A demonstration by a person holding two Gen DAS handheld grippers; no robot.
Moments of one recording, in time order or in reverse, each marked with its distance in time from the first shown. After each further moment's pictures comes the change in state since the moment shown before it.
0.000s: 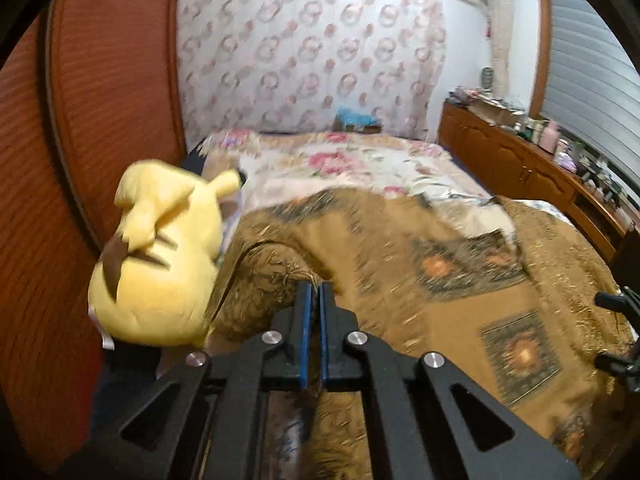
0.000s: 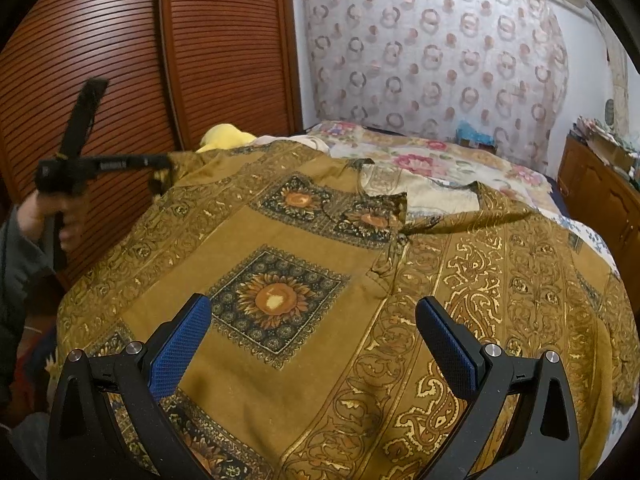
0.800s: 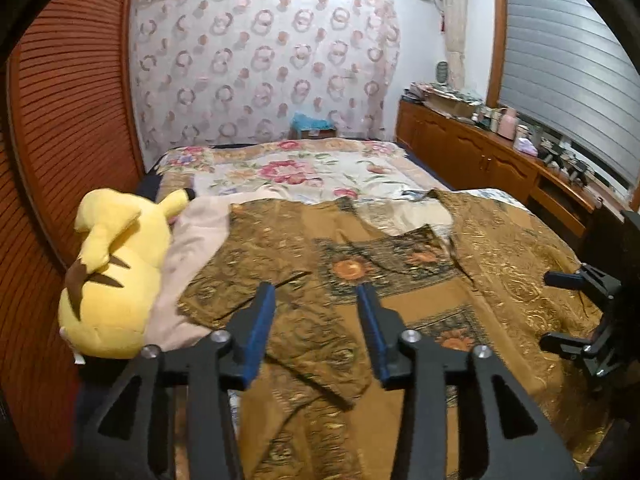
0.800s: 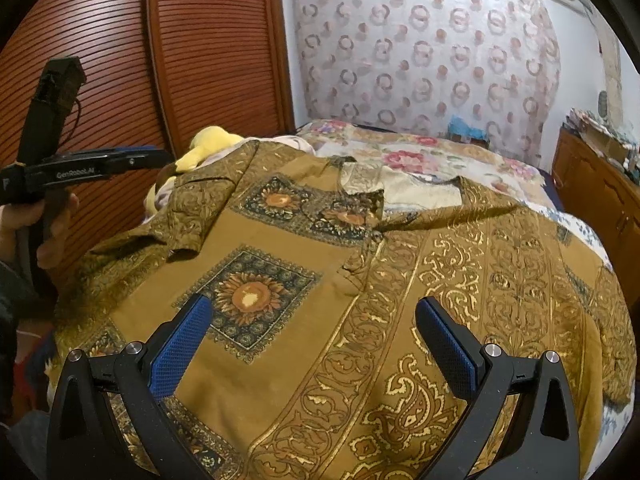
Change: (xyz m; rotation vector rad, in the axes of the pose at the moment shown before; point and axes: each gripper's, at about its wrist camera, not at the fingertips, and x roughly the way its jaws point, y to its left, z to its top) left arm -0.017 -0.056 -0.003 0.061 -0.007 -0.092; right arm -0.005 -0.021 0.001 0.017 0.004 -0.015
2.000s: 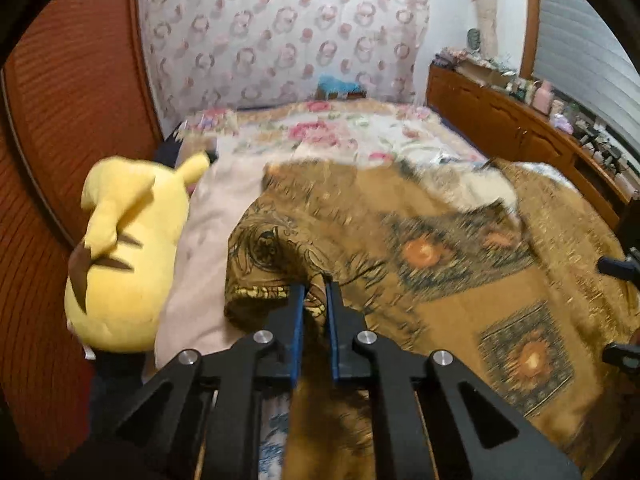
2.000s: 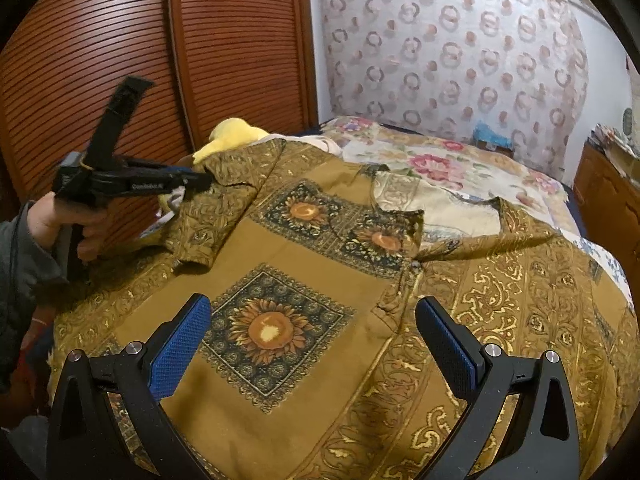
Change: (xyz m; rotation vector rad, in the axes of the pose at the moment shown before) left arm 0.065 0.017 0.011 0.001 0.124 0.080; right arm 0.031 0.012 0.022 -0.056 0.021 0.074
